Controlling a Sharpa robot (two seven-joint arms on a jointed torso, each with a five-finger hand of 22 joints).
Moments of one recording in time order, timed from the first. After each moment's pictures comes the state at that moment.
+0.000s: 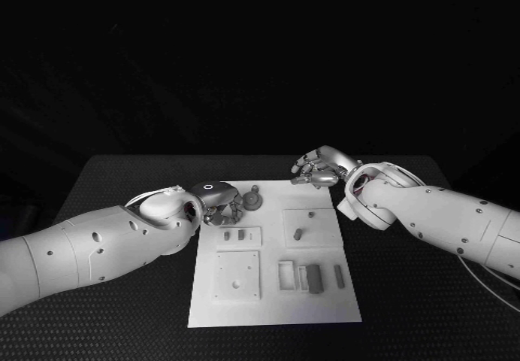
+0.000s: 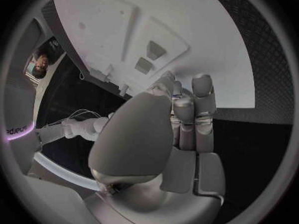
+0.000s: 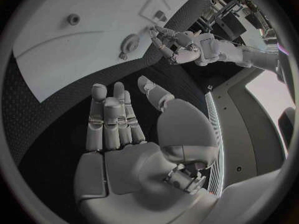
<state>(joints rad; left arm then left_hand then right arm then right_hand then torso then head) 1.27 -0.63 -0.17 1.29 -1.60 -0.25 -0.01 1.70 -0.11 0.24 0.28 0.09 1.02 0.12 0.31 0.44 1.26 0.02 0.08 0.24 1.28 -0.05 1.30 0.65 0.06 1.41 -0.15 0.45 1.31 1.18 -0.72 0.08 1.32 -1.13 -0.33 -0.02 1.03 -0.09 0.56 -0.28 0.11 0.86 0.17 0.22 0.56 1.00 0.07 0.60 0.46 1.16 -0.04 1.31 0.87 0.25 1.06 0.04 0.75 1.31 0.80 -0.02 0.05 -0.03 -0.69</state>
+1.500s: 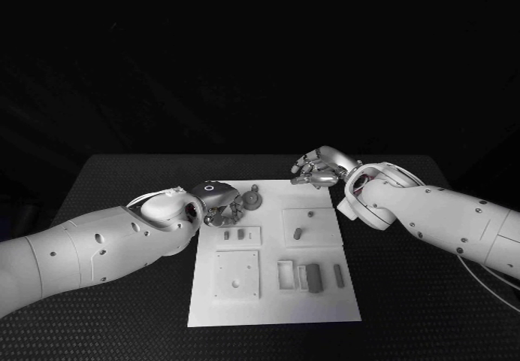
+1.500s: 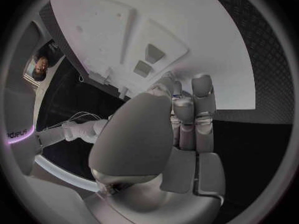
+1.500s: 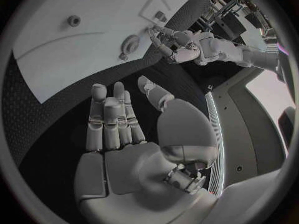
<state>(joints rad) 1.27 -0.62 -0.18 1.28 -1.62 -0.26 -0.02 1.70 -0.11 0.25 0.28 0.09 1.03 0.12 0.31 0.45 1.26 0.02 0.08 0.25 1.28 -0.06 1.30 0.64 0.06 1.40 -0.15 0.45 1.31 1.17 -0.73 0.08 1.32 -1.13 -0.33 -0.02 1.03 -0.09 0.56 -0.28 0.11 0.85 0.17 0.22 0.56 1.01 0.07 0.60 0.46 1.16 -0.04 1.31 0.87 0.25 1.06 0.04 0.75 1.31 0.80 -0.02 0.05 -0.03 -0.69</state>
